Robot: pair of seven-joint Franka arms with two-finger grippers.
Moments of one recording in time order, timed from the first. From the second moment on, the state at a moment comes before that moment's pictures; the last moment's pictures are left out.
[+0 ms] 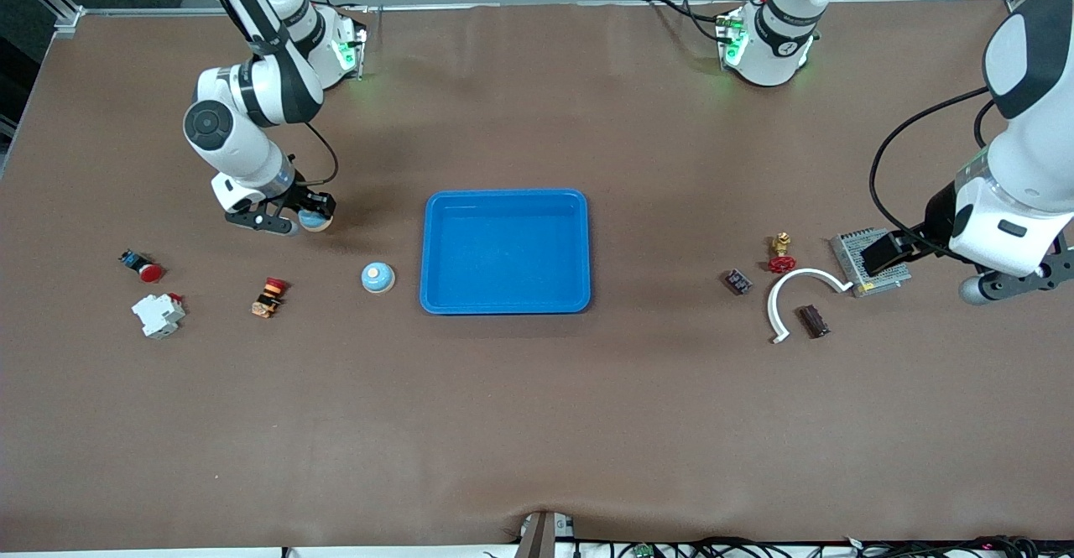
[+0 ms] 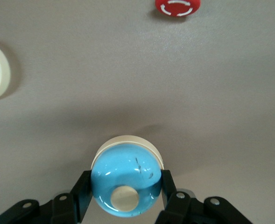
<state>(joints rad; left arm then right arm) 0.03 0.19 -0.19 -1.49 0.09 1.72 -0.42 0.18 0.08 -0.02 -2.63 0.01 2.64 0.36</state>
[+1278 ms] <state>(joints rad) -0.01 0.09 -0.18 -1.48 0.08 1.60 -0.25 0.17 0.17 -0.02 -2.63 0.01 2.73 0.36</state>
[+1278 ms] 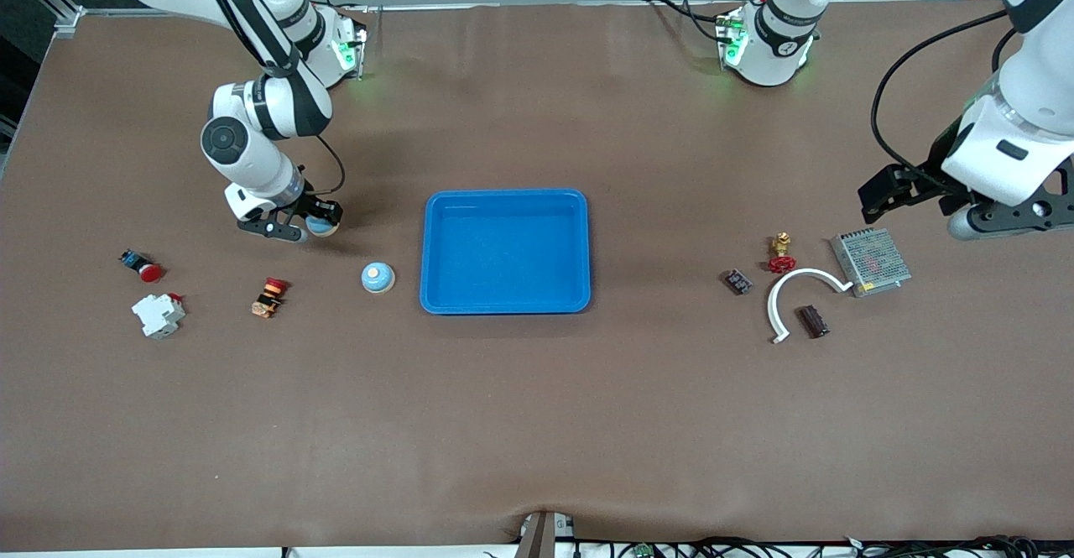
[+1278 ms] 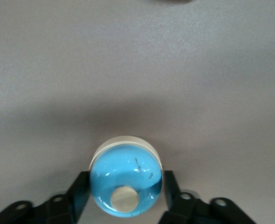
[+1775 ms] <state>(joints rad) -0.05 0.01 -0.08 -1.54 0.04 1.58 -0.19 0.17 0.15 -0.02 -2.58 0.01 2.63 0.36</state>
